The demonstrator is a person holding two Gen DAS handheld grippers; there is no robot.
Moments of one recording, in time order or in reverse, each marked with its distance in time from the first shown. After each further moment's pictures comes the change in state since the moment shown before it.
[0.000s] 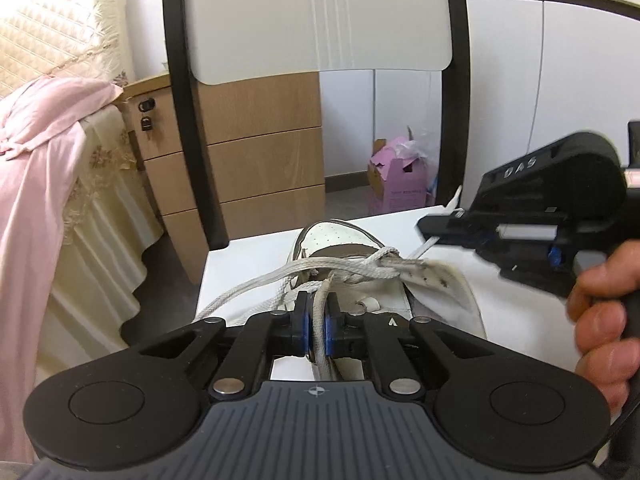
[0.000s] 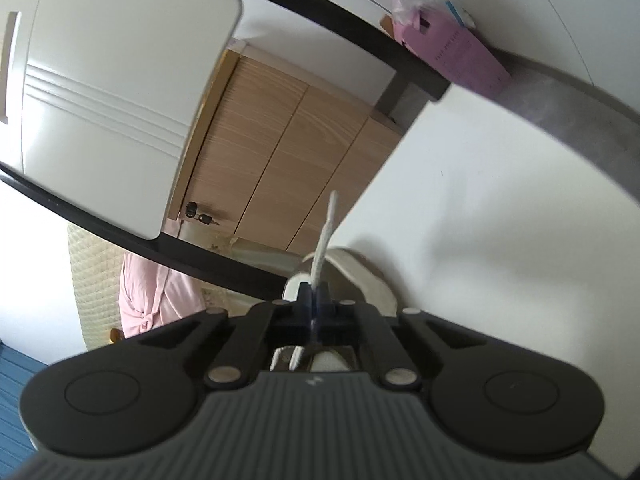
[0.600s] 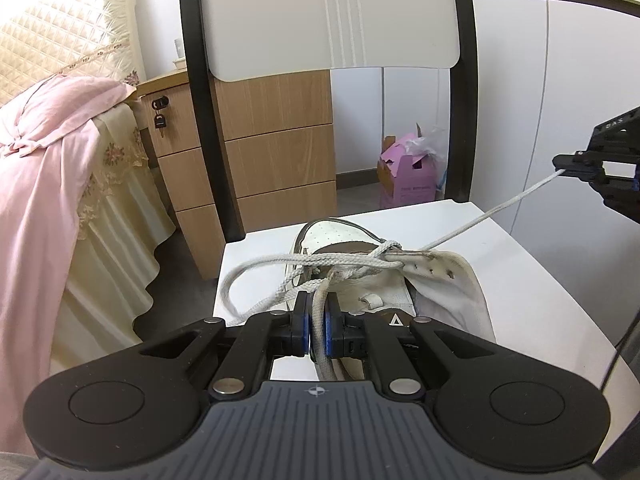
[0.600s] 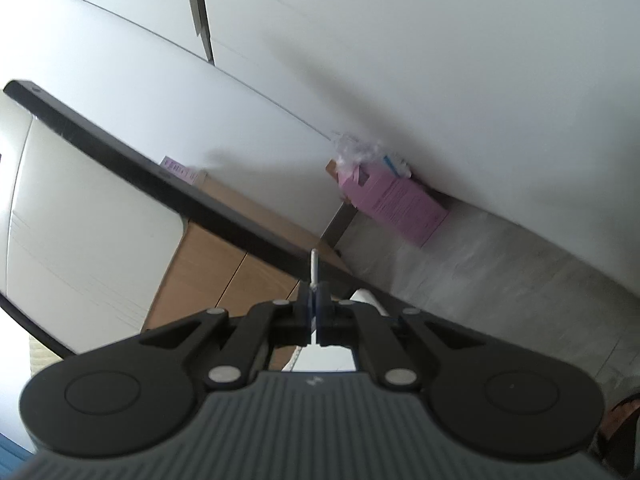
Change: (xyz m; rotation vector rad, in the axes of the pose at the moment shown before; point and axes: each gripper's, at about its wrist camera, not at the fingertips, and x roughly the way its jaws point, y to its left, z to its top) left arm -0.009 0.010 -0.006 -0.003 0.007 0.016; right arm -0.084 -0.035 0.082 -0.009 -0.340 -0.134
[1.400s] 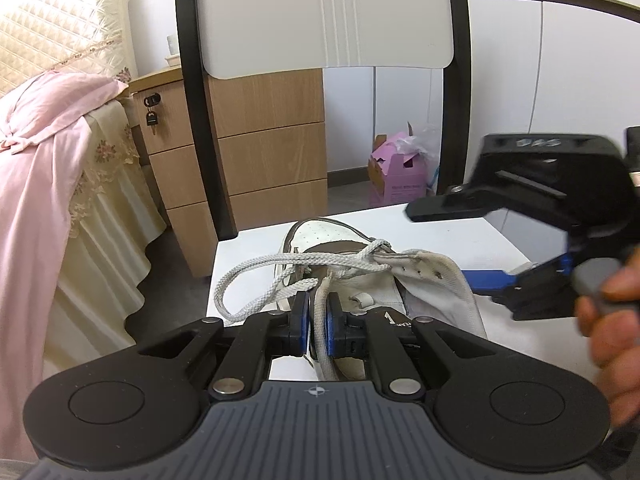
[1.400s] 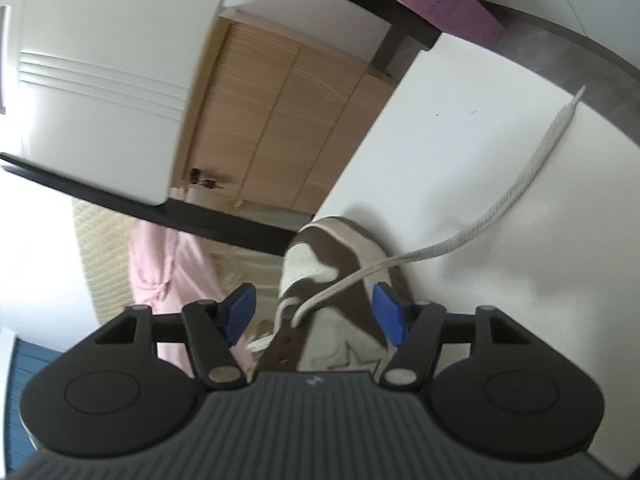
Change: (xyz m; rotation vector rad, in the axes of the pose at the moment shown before) left arm -0.002 0.006 -0.001 -0.007 0.008 -0.043; right arm 0.039 0.042 -0.107 0.080 0.474 0.121
